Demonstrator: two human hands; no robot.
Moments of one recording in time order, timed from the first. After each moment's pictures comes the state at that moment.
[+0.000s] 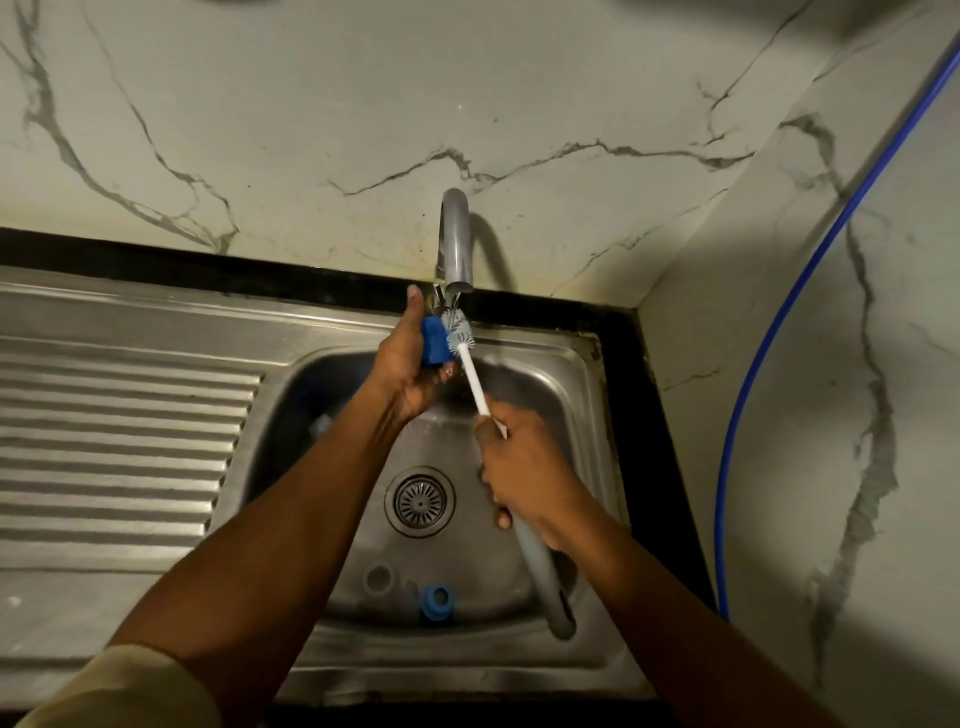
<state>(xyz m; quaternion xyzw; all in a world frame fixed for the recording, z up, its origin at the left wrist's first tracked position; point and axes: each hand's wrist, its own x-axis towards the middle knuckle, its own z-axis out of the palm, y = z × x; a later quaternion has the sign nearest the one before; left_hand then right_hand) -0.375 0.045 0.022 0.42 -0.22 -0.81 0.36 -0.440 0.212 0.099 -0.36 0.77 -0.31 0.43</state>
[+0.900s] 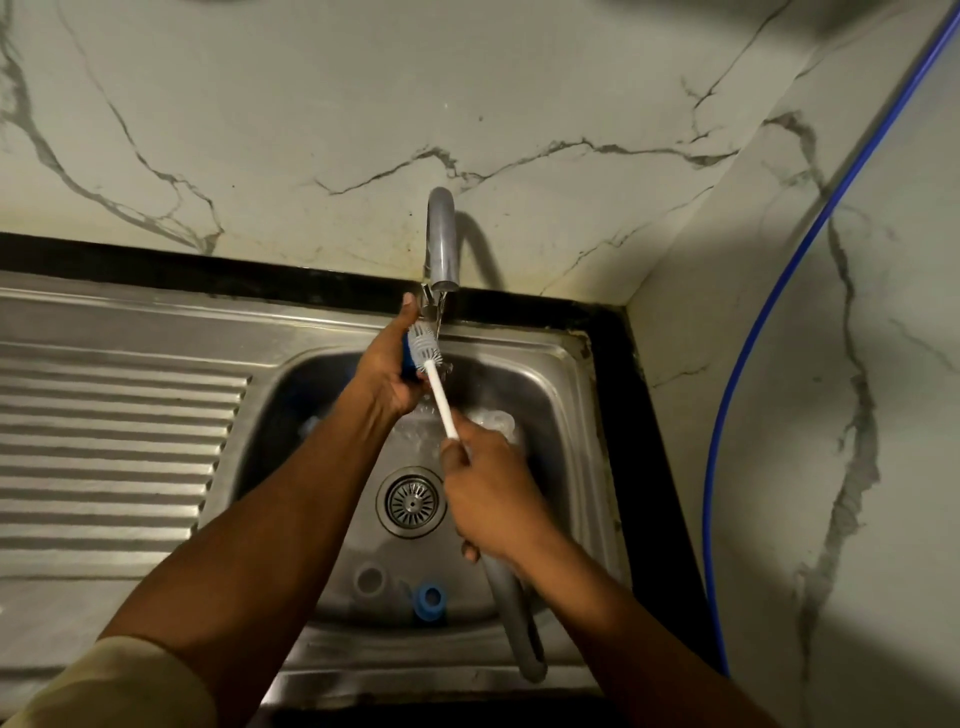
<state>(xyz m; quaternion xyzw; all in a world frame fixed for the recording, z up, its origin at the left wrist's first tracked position) -0.373 0.037 0.009 0.39 -0.16 -0.85 0.32 -0.420 0.220 0.095 -0.38 0.78 -0.26 0.43</state>
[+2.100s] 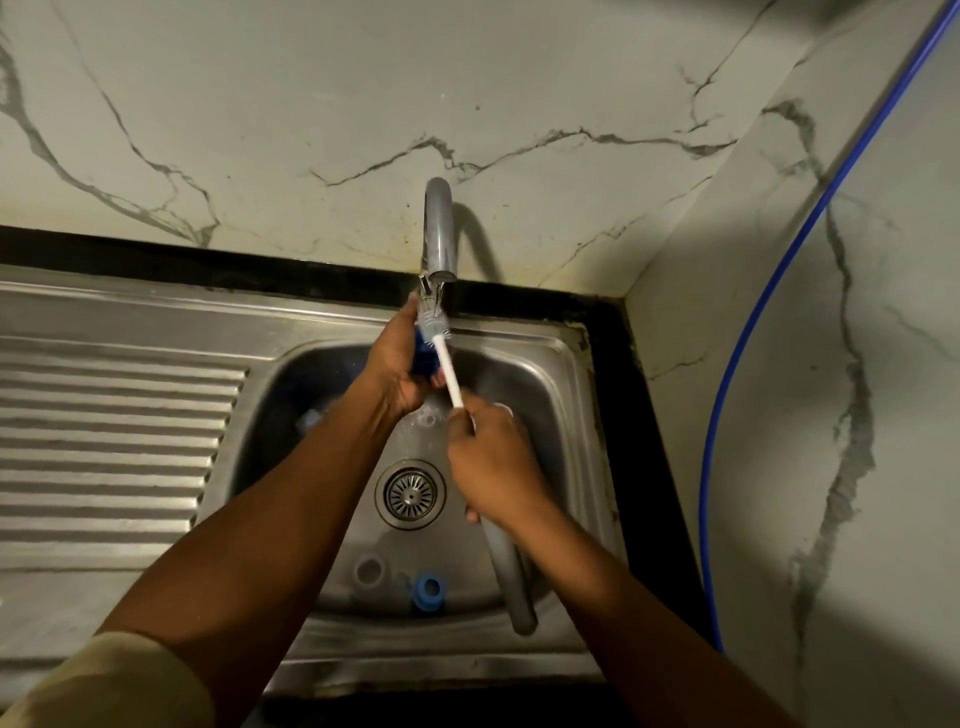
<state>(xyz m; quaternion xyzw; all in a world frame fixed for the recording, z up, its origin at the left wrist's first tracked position) -0.386 0.040 0.012 0.43 -0.18 -0.83 0.32 -0.425 0.208 0.093 -0.41 0.80 -0.27 0.35</state>
